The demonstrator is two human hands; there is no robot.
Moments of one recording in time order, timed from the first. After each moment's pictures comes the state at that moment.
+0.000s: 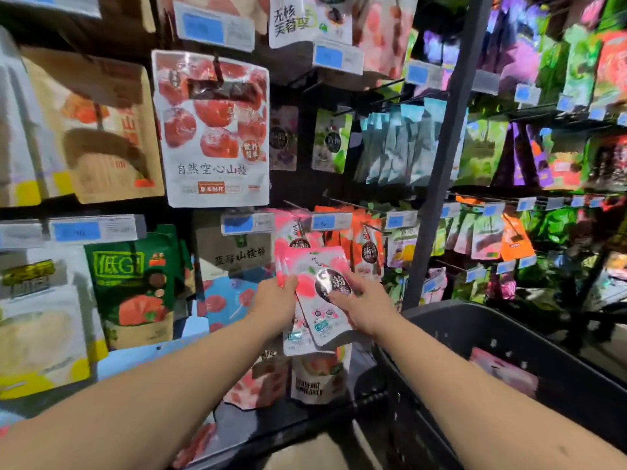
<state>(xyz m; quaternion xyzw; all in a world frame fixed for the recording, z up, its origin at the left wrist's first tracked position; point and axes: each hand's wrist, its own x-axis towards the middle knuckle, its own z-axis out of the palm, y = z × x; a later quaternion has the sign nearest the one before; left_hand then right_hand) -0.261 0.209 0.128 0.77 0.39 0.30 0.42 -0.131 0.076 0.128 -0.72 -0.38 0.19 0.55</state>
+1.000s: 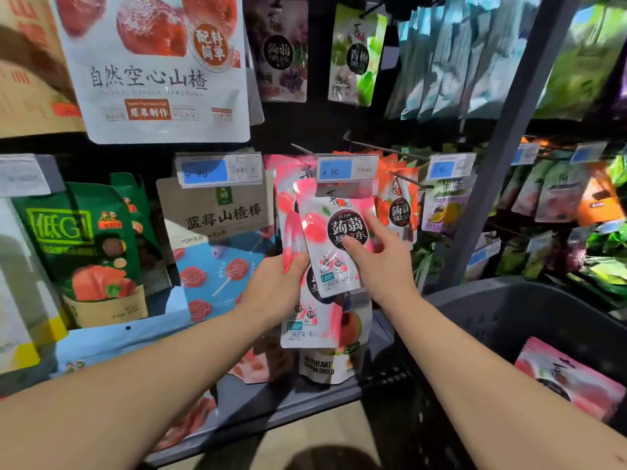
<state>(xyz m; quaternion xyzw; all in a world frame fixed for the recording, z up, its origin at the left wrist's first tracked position) -0.213 0.242 0.082 0.80 0.36 0.30 0.38 -0.044 0.152 0.075 -0.70 -0.38 0.06 0.60</state>
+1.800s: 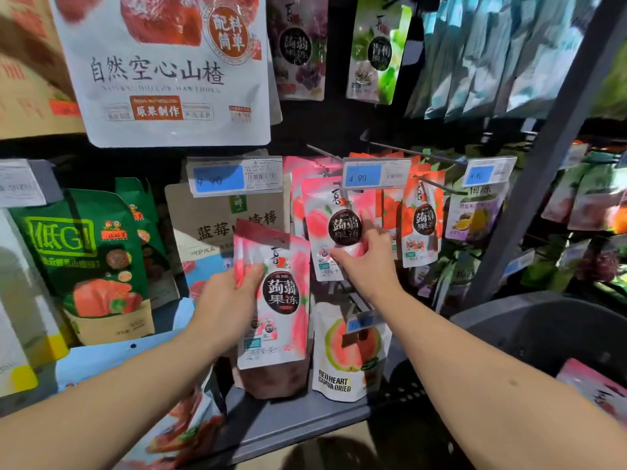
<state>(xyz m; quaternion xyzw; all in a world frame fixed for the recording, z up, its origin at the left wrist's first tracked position) -0.267 0.301 0.073 0.75 0.44 0.34 0.36 -0.025 0.233 0.051 -0.73 -0.40 0.05 0.54</state>
